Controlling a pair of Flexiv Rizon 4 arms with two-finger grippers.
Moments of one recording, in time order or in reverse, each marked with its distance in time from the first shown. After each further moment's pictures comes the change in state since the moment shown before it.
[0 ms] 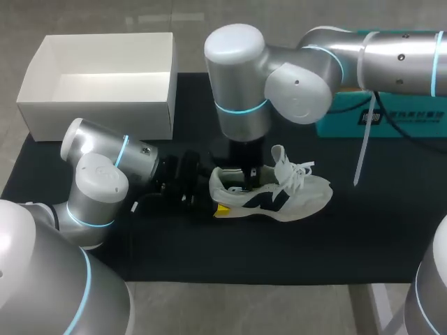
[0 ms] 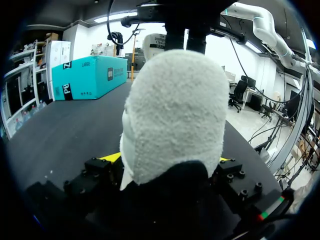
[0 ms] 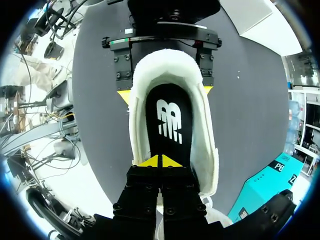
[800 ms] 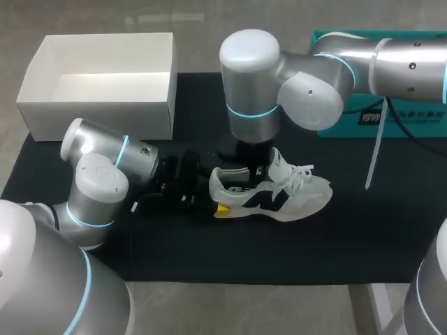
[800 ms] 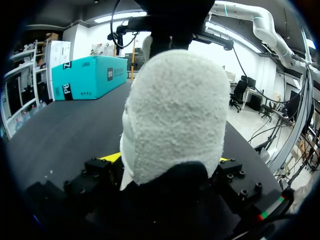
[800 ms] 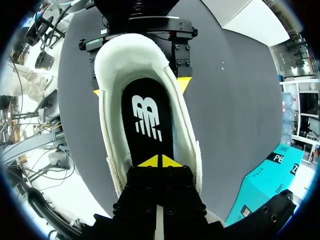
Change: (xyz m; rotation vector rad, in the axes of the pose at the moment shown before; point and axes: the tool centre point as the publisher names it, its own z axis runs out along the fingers) left arm 0.000 0.000 0.000 0.000 0.000 0.000; right arm -0.027 -0.005 0.011 -0.055 -0.064 0.076
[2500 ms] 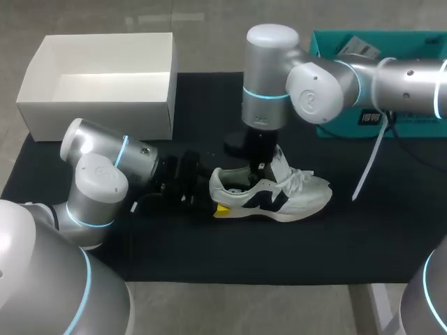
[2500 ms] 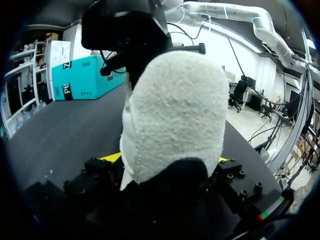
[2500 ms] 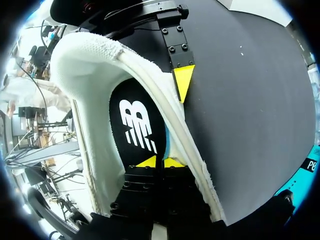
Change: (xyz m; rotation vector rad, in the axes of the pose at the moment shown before) left arm 0.000 0.001 0.000 0.000 0.000 0.000; right arm 0.005 0.008 0.036 -0.068 0.328 0.056
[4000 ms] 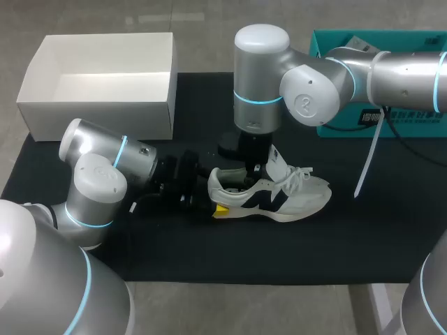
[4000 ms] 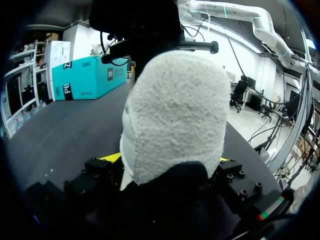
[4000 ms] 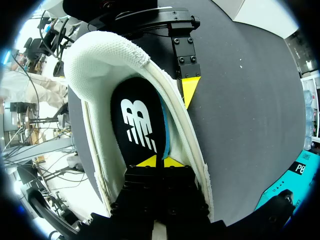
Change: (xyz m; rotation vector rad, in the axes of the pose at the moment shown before) left arm 0.001 0.000 -0.002 0.001 0.000 0.001; right arm 0.006 0.005 -0.012 0.026 -0.106 -0.045
